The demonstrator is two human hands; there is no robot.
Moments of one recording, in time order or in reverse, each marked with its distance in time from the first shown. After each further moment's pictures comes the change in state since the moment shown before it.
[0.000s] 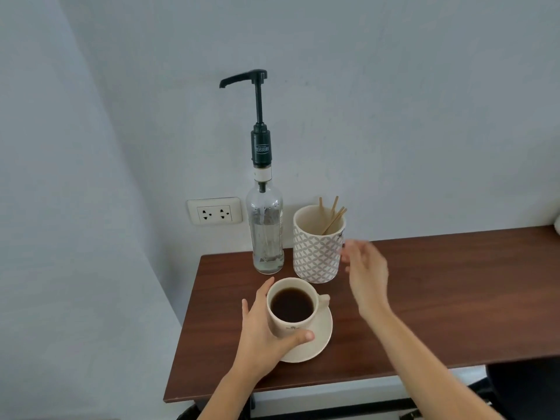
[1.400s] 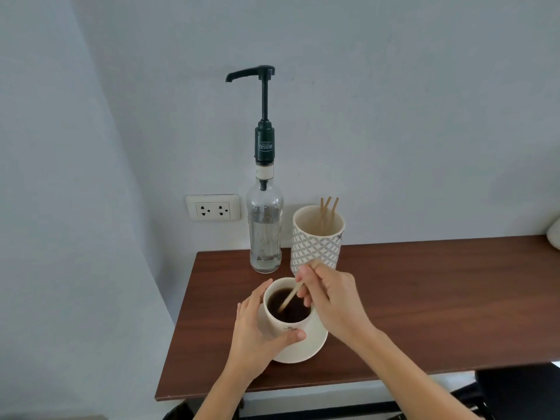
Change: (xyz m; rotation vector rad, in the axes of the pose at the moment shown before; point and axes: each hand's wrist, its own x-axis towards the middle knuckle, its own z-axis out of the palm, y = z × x) left_hand -0.004 -0.010 -0.001 -0.091 0.053 0.008; right_hand -0.049 -0.027 0.008 -0.221 -0.479 -0.492
